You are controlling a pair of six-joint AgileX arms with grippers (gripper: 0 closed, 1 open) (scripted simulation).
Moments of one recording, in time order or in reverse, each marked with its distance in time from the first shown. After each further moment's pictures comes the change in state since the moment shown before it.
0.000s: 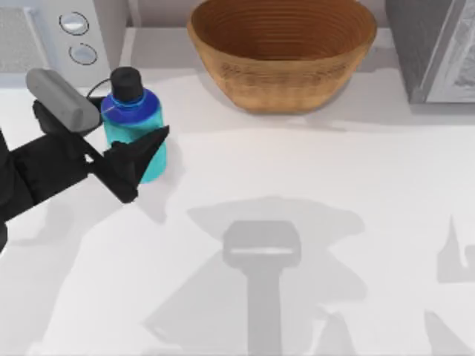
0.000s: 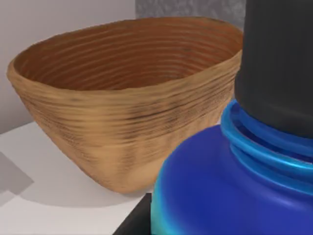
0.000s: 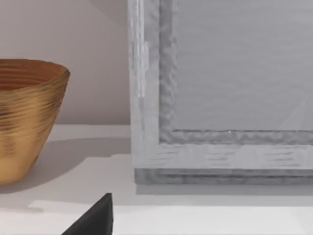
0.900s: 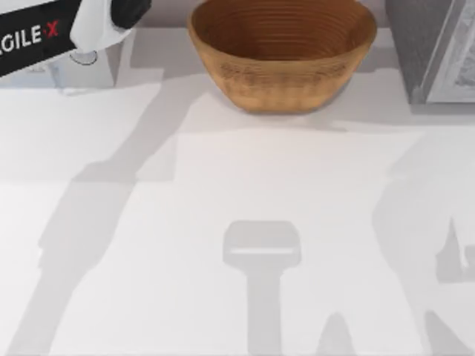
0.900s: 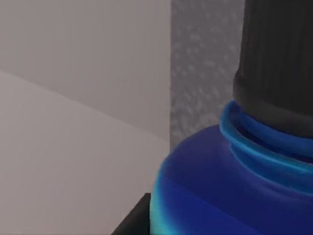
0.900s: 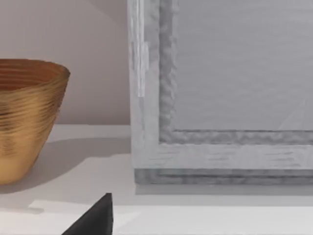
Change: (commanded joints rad) left arm -0.246 0.521 1.189 -0.566 -0.255 -0.045; right arm 0.000 0.000 0.000 0.000 0.000 0.000
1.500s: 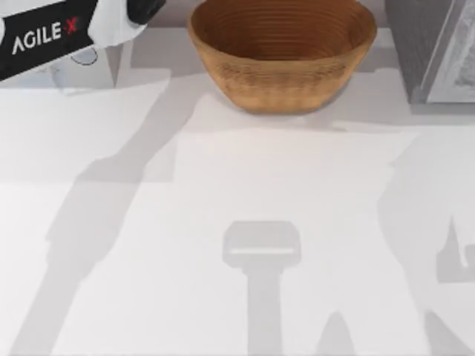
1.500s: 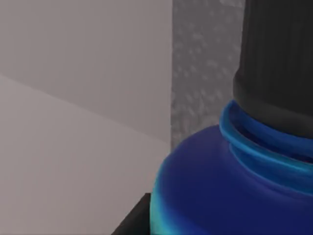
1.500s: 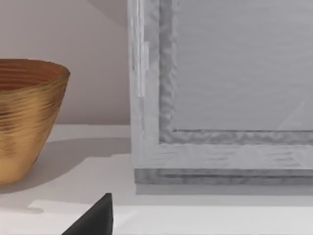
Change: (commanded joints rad) left arm -0.015 0.063 0.083 -0.015 -0.015 -0.002; right arm 0.000 0.000 0.000 0.000 0.000 0.000
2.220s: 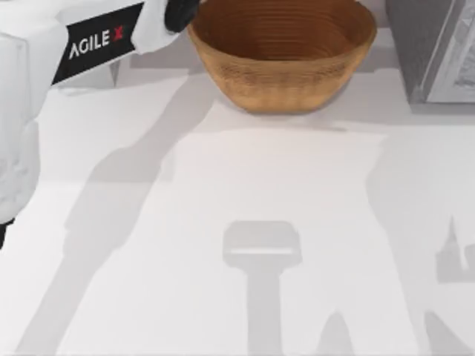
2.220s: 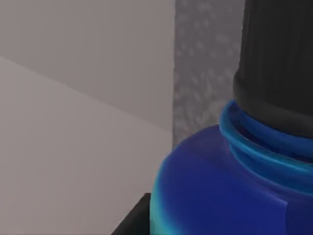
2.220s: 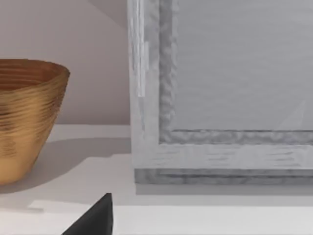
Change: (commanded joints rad) left arm -0.033 0.184 0.181 -0.005 -0.032 -0.004; right arm 0.000 0.000 0.000 0.000 0.000 0.000
